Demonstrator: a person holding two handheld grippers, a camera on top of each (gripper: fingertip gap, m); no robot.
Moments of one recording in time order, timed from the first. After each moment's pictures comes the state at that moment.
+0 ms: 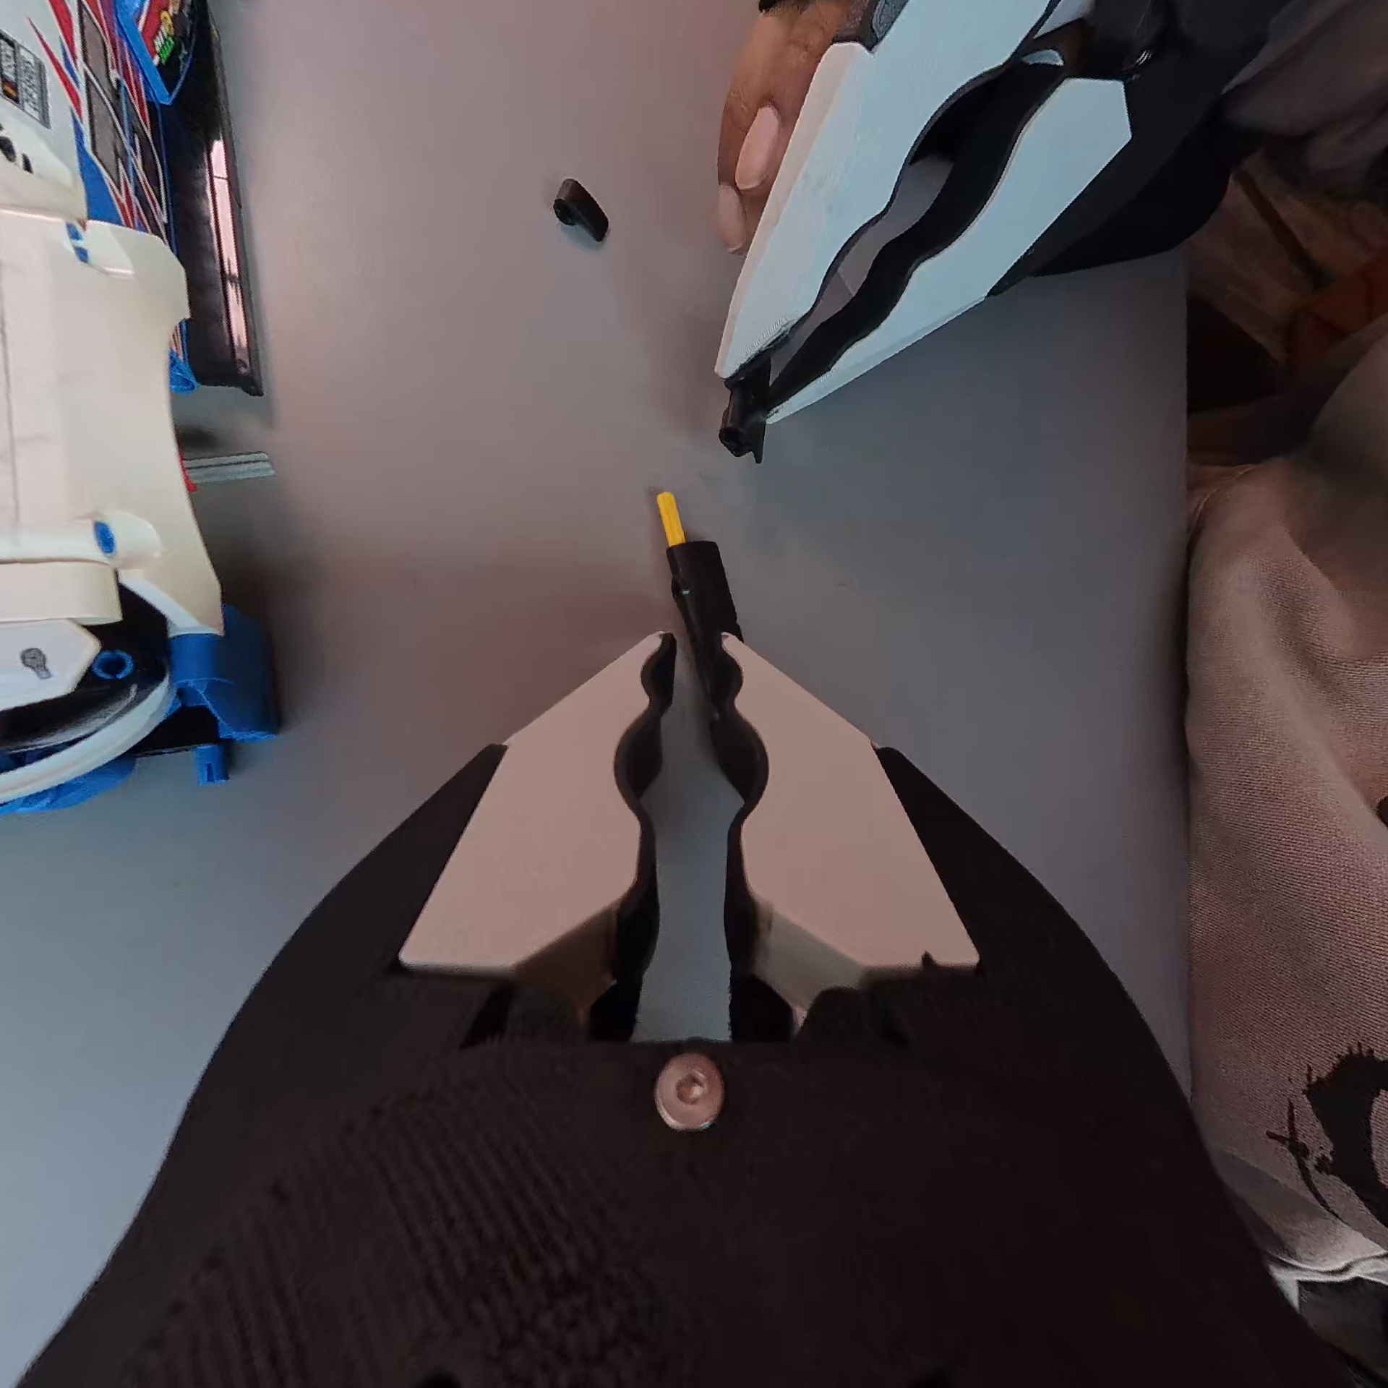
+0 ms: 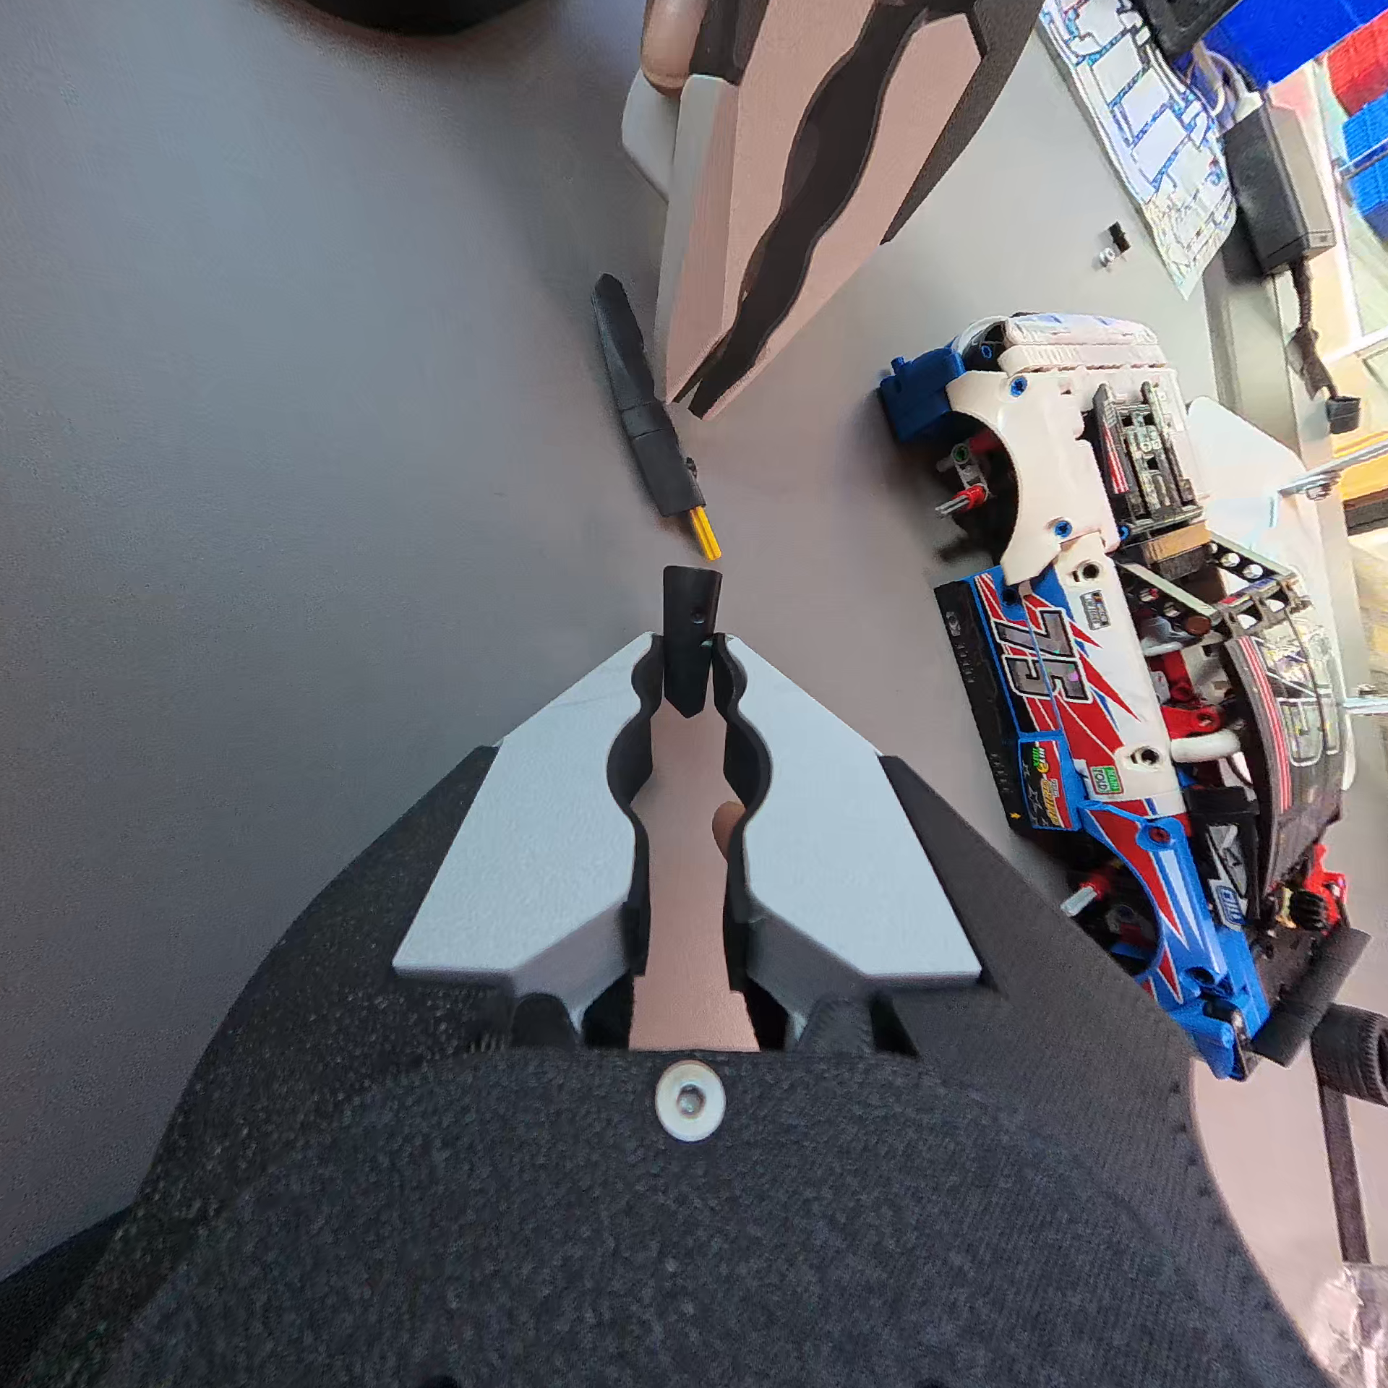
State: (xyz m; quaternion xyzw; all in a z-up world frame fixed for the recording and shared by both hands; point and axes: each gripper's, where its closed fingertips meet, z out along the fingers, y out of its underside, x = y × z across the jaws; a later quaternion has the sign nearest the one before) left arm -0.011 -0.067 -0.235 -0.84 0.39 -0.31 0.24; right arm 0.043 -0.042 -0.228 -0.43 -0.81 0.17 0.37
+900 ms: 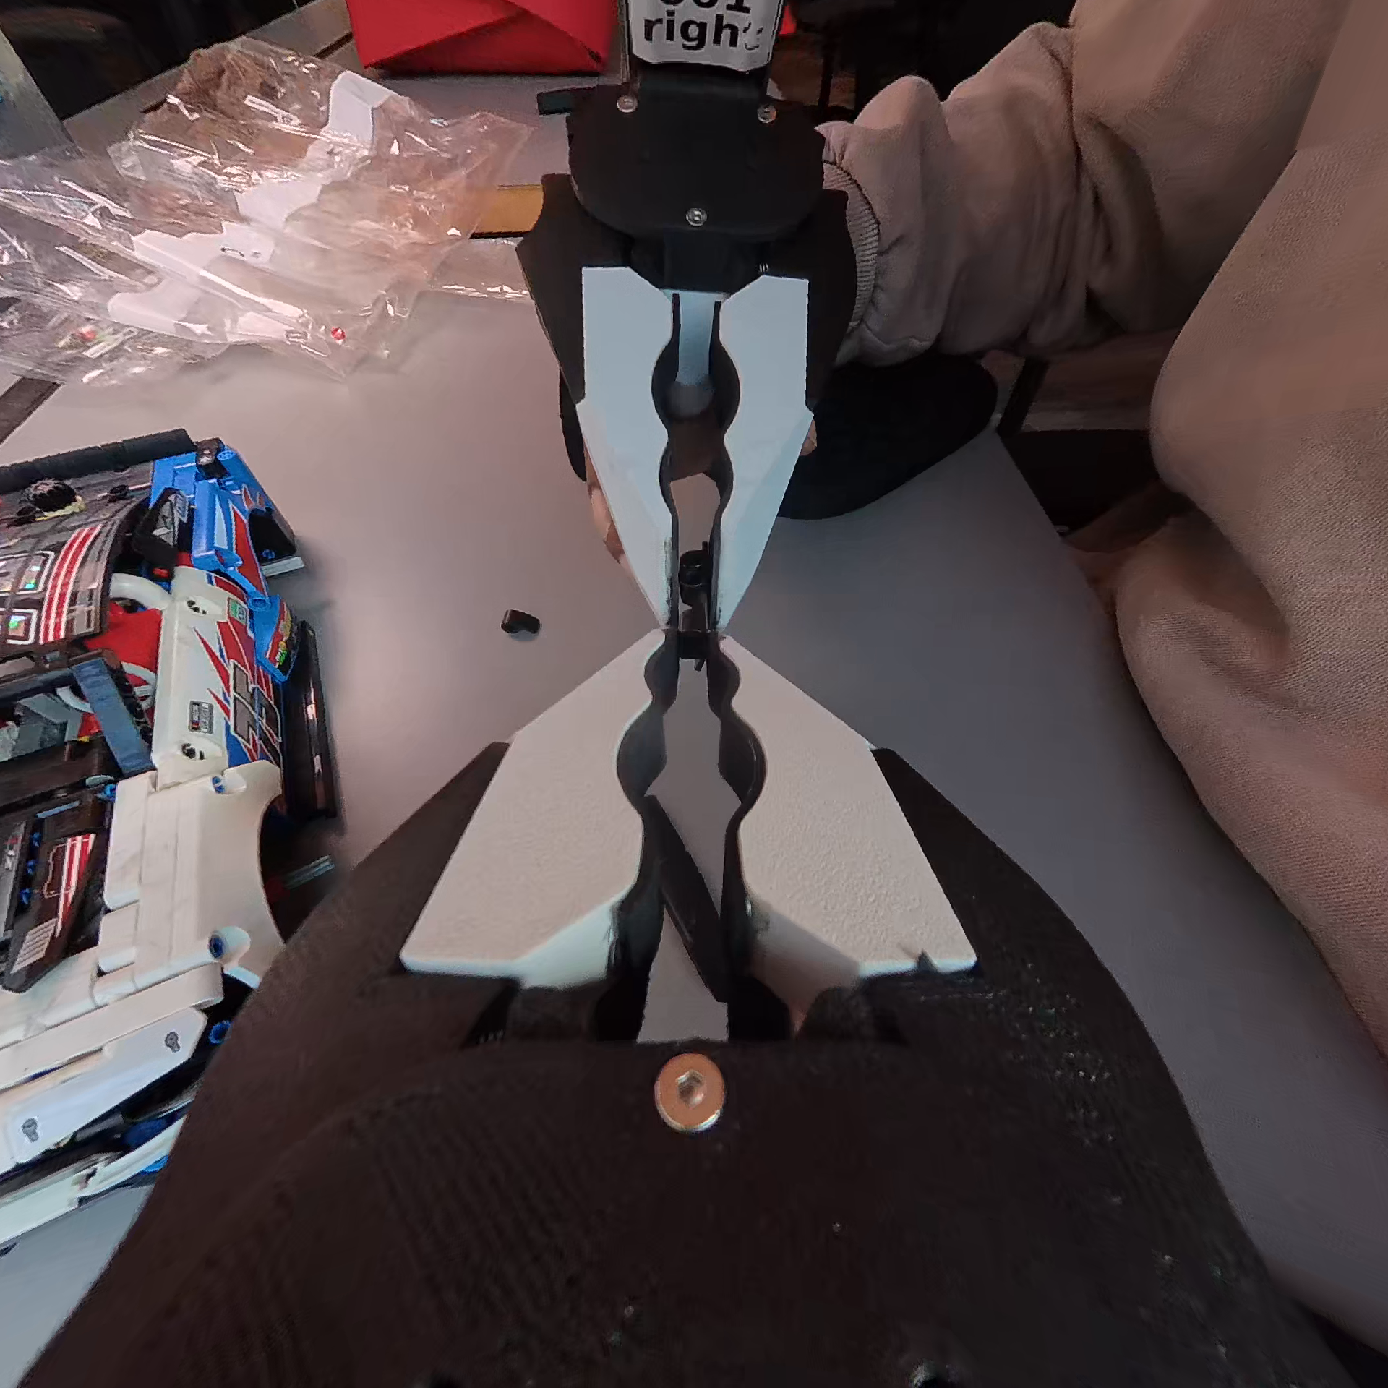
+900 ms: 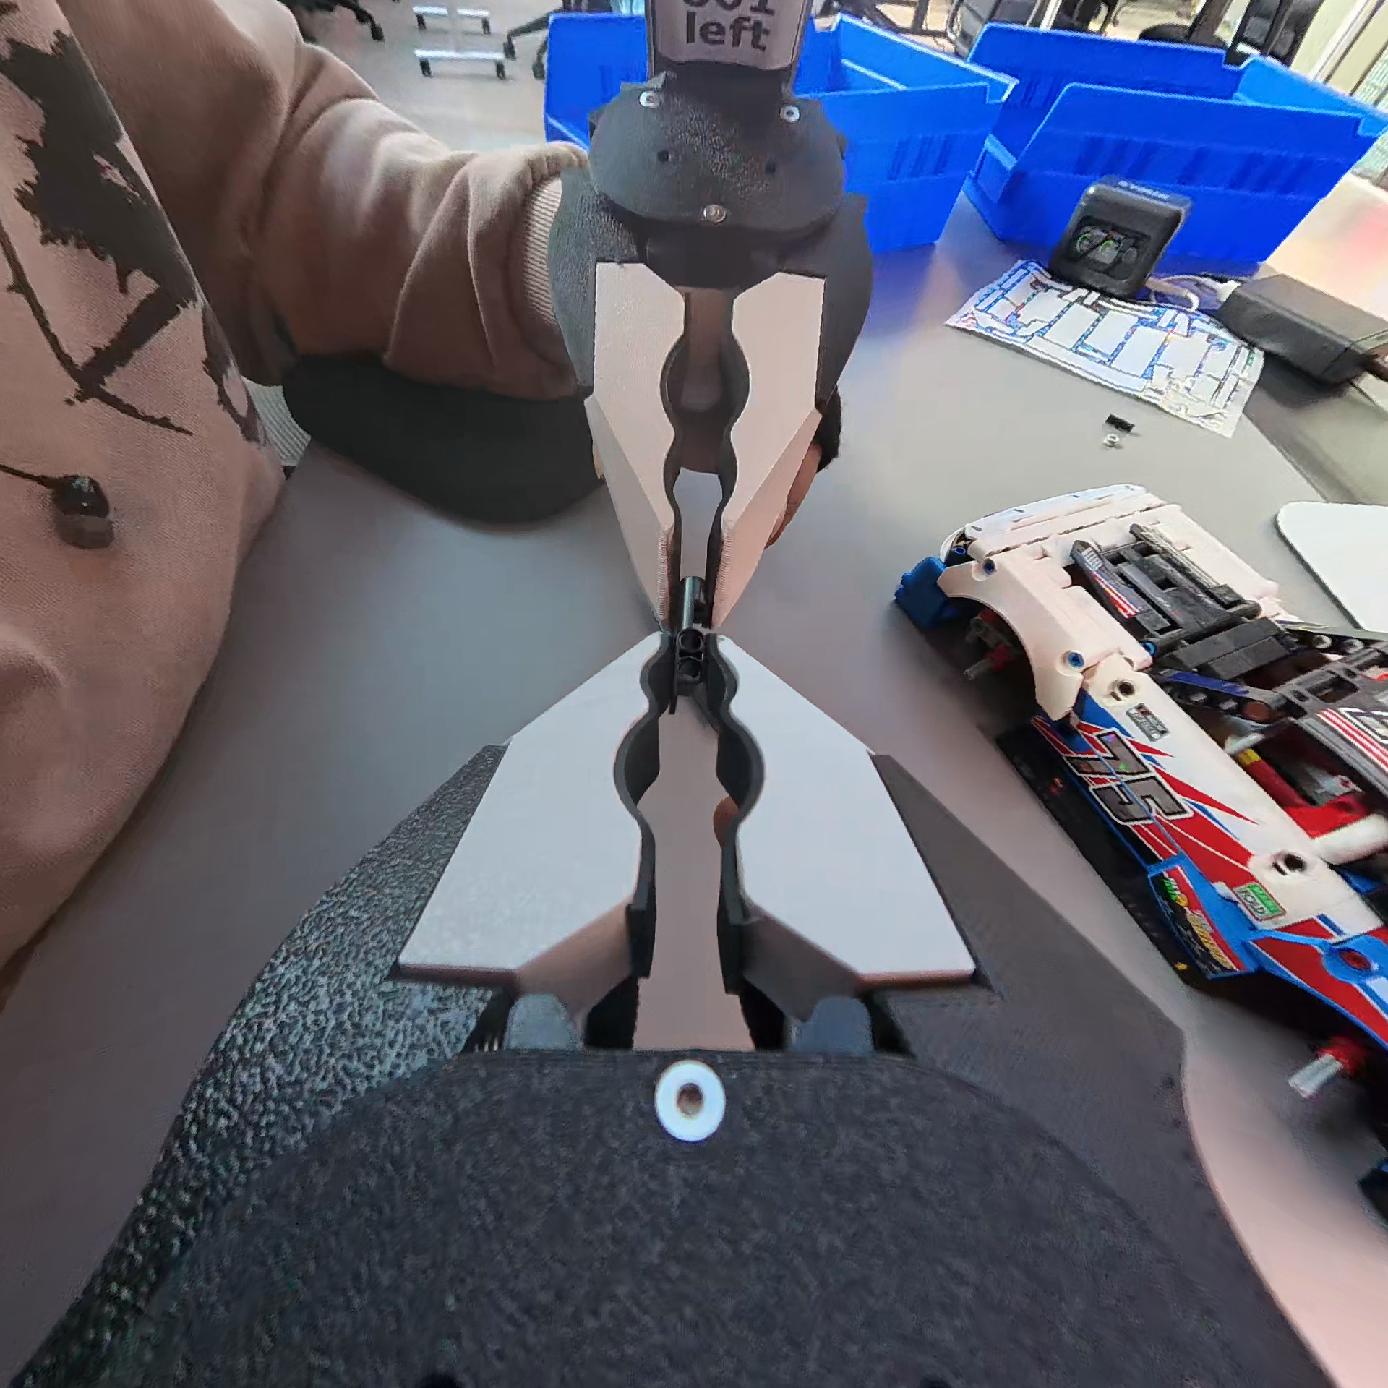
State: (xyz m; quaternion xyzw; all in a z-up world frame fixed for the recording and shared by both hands) left arm 0.034 -0.068 -0.165 -0.67 0.48 -0.32 0.46; right arm 0.028 -0.070 -0.164 -0.46 -0.70 0.43 0.34
